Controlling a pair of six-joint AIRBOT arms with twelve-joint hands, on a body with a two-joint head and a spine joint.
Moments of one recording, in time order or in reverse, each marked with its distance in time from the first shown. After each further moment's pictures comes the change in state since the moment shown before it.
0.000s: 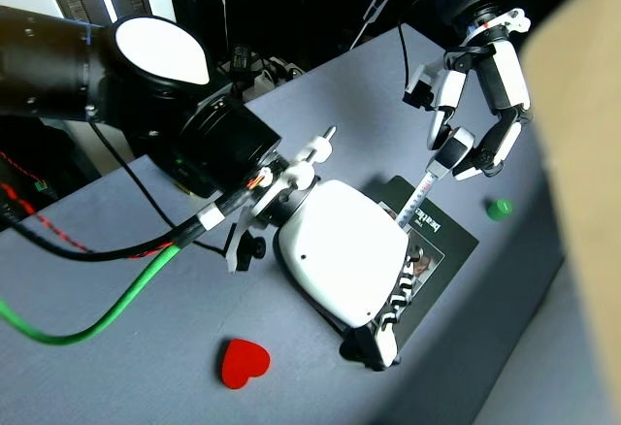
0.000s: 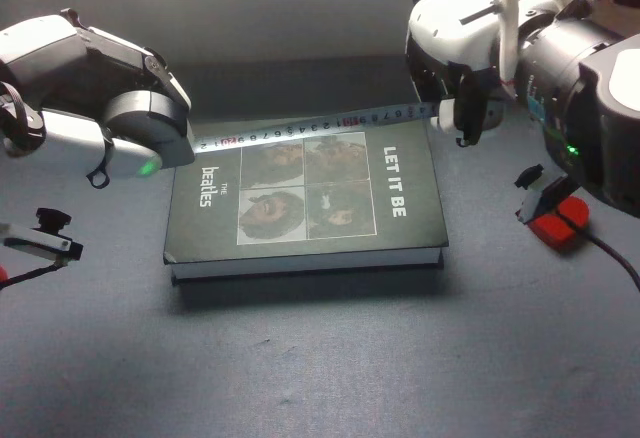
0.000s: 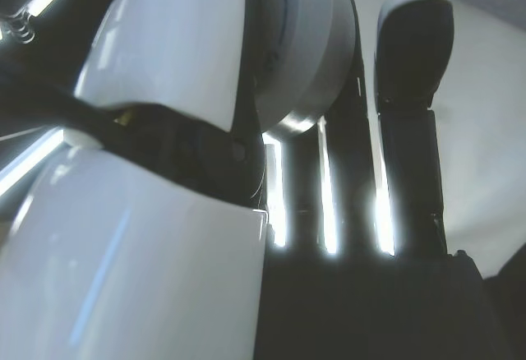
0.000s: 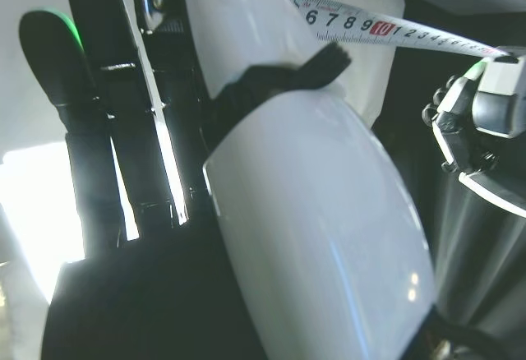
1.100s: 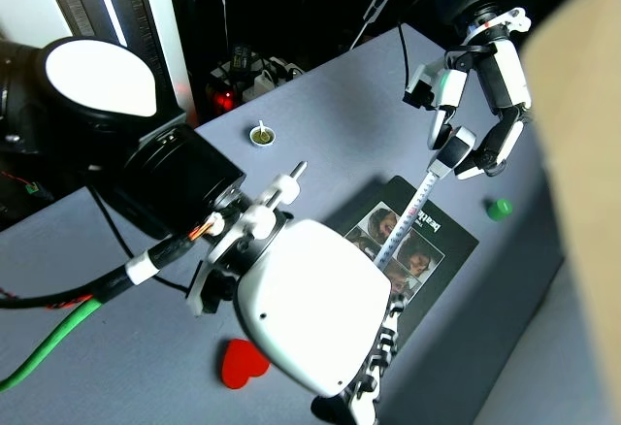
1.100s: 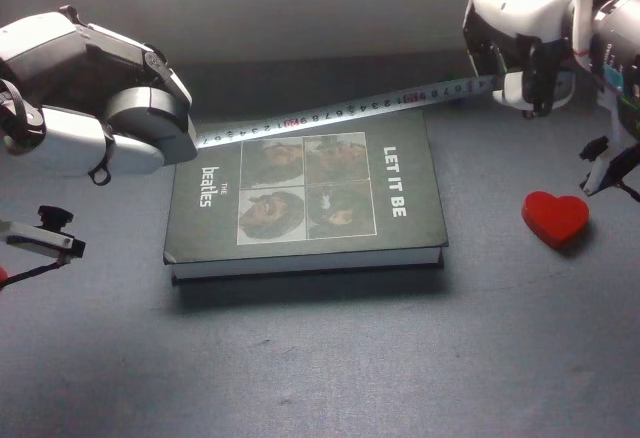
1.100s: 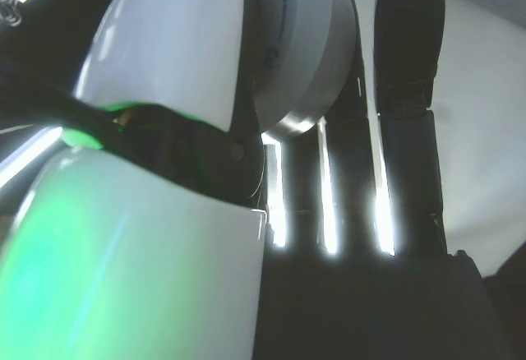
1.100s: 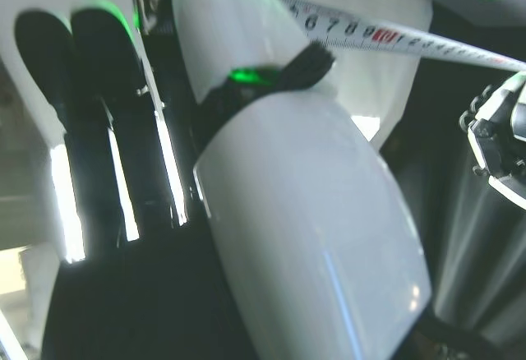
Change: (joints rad) left arm 0.000 0.000 0.000 -0.001 -0.009 -0.008; right arm -0.001 0.101 0.027 -0.023 0.090 -0.021
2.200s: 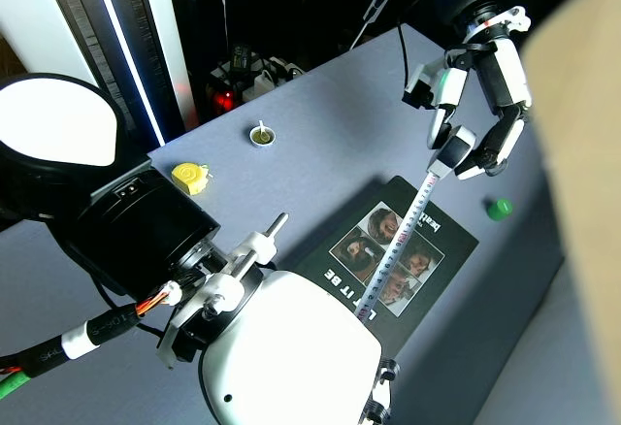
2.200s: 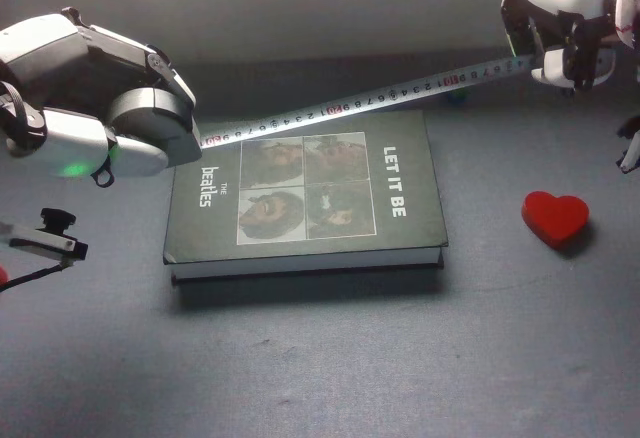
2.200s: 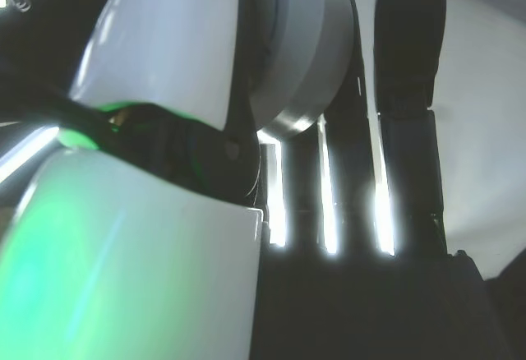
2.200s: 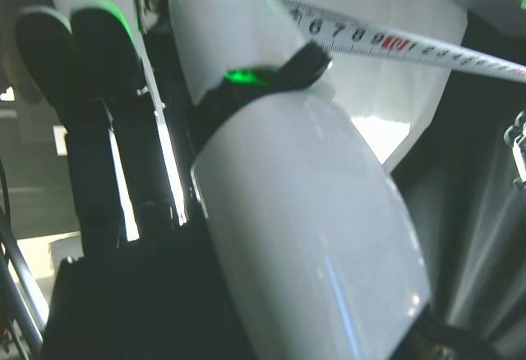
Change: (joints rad) left arm 0.010 0.000 -0.003 0.034 -0.017 -0.041; right arm 0.000 0.038 0.058 -0.016 0.062 0.001
